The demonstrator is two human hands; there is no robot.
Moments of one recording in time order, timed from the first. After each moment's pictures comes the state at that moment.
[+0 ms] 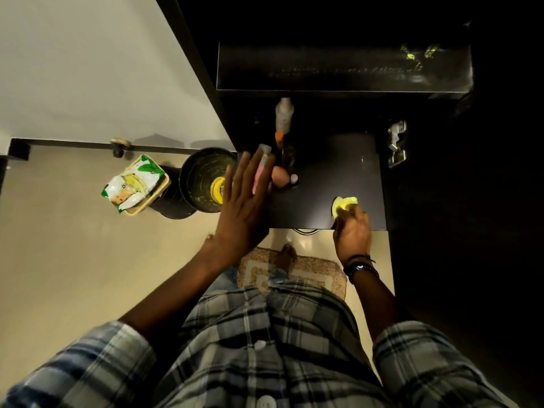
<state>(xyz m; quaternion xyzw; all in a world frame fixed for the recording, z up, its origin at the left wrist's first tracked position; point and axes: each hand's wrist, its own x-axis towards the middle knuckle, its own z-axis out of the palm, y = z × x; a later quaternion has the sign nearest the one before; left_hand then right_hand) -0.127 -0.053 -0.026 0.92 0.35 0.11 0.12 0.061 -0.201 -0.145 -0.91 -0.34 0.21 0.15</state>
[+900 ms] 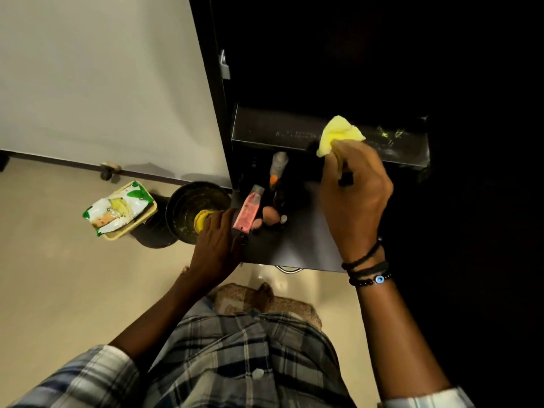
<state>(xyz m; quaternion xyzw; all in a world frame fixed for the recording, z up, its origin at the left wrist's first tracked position) -0.165 -0.040 -0.033 0.86 0.42 0.13 0.25 0.052 -0.084 0.095 -0.75 -0.46 -0.08 0.47</state>
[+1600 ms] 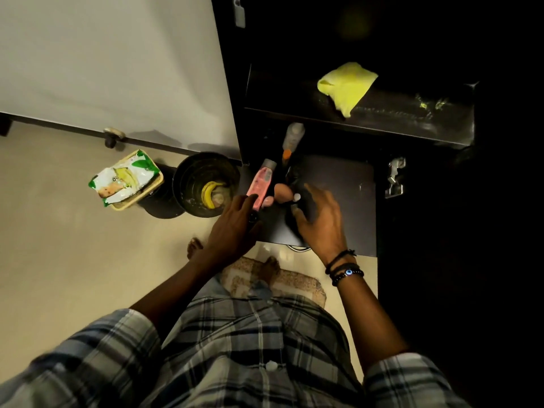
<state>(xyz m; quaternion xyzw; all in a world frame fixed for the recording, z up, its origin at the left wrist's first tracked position) -0.155 -0.038 -0.065 0.85 0.43 0.03 0.31 0.030 -0.112 -0.049 -0.82 -0.47 0.23 0.23</state>
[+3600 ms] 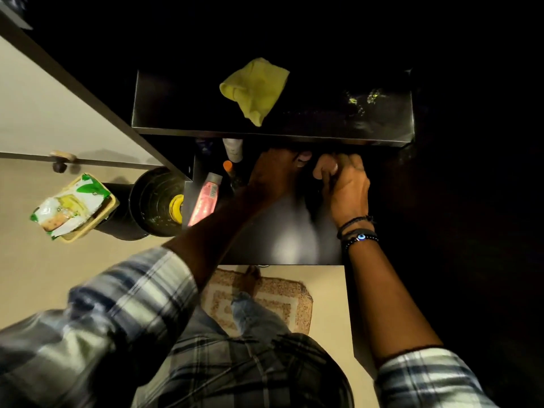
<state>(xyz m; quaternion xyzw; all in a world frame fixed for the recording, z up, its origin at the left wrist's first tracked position) 0.064 0.005 -0.033 0.87 0.36 0.01 0.33 0.175 -0.094 -0.039 -0.89 -0.39 0.10 0.22</state>
